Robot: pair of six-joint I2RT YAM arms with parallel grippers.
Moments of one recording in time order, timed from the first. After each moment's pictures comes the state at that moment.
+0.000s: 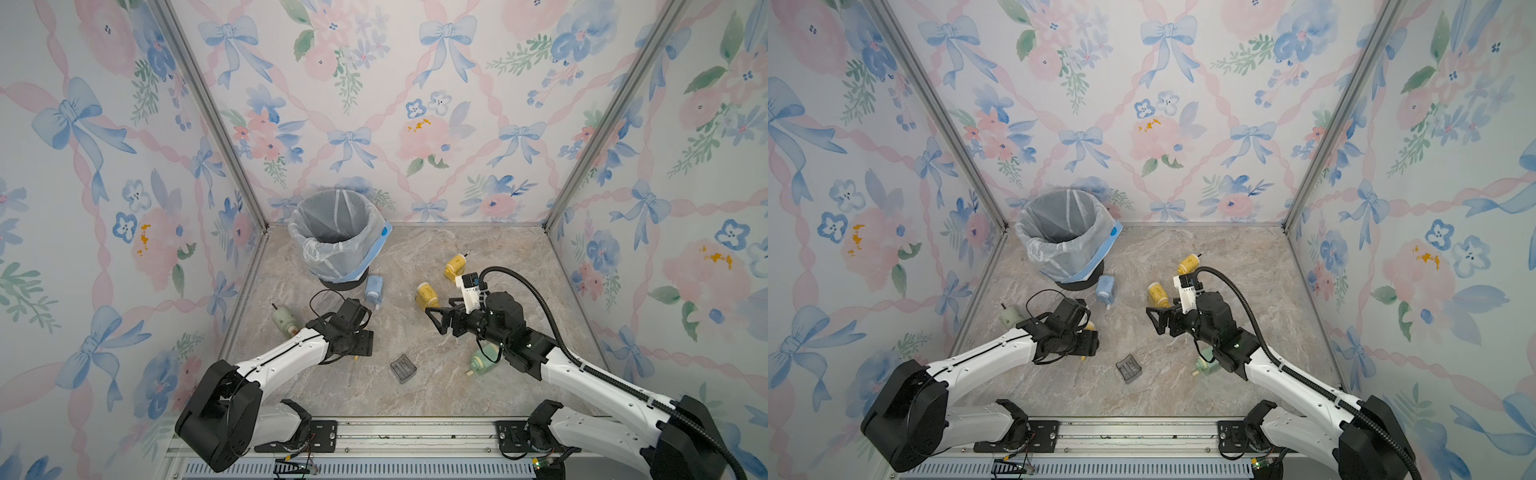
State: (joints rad) left arm -0.58 1.27 0.65 -0.52 -0.05 -0.46; right arm 0.67 1.05 0.61 0.06 -0.13 0.40
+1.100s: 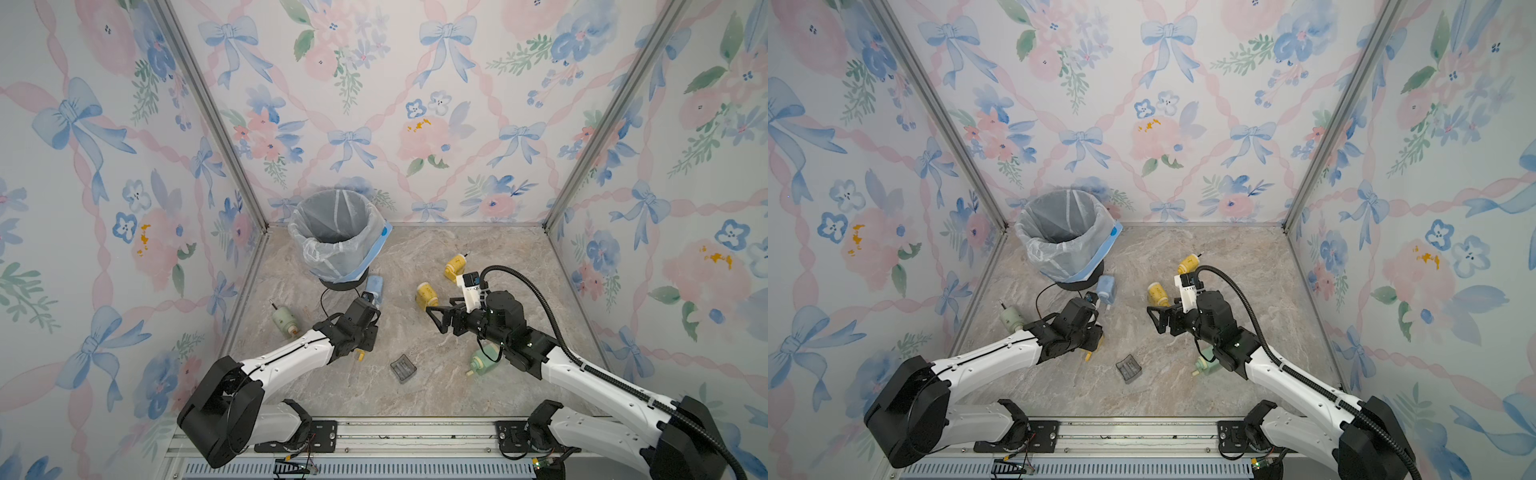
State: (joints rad) left arm -0.66 1.30 0.65 -0.35 -0.17 -0.29; right arm 0.67 1.05 0.62 0.05 -0.13 0.41
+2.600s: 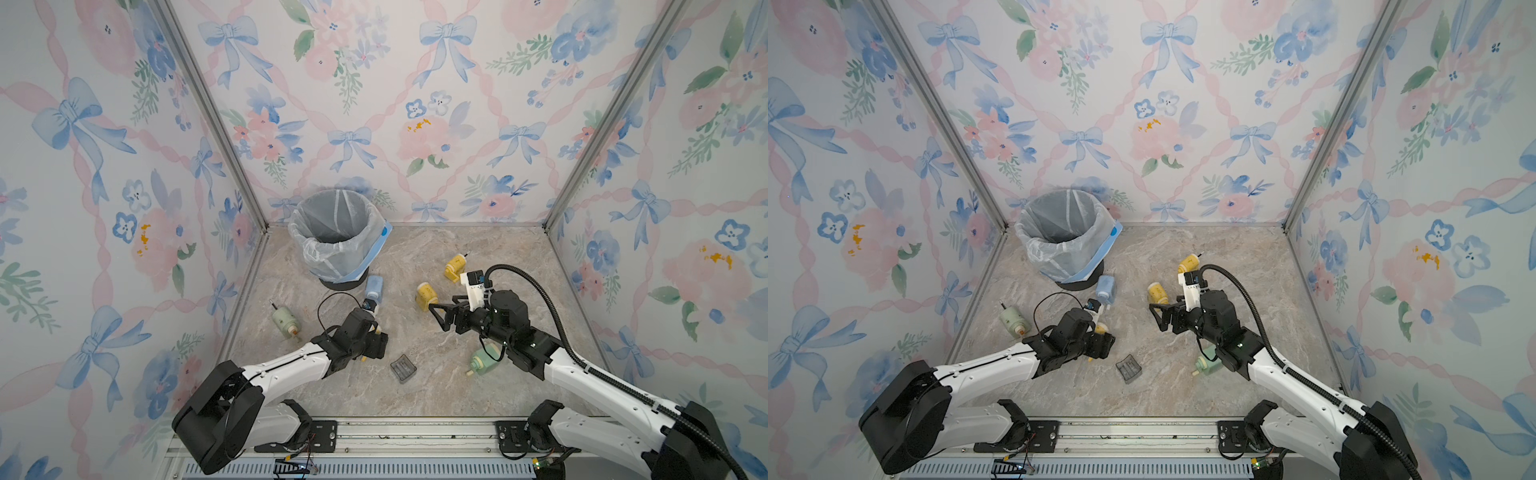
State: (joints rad) left arm -0.68 1.26 0.49 -0.09 -0.07 -0.34; right arm 0.65 1.03 0.62 0.05 -0.13 0.42
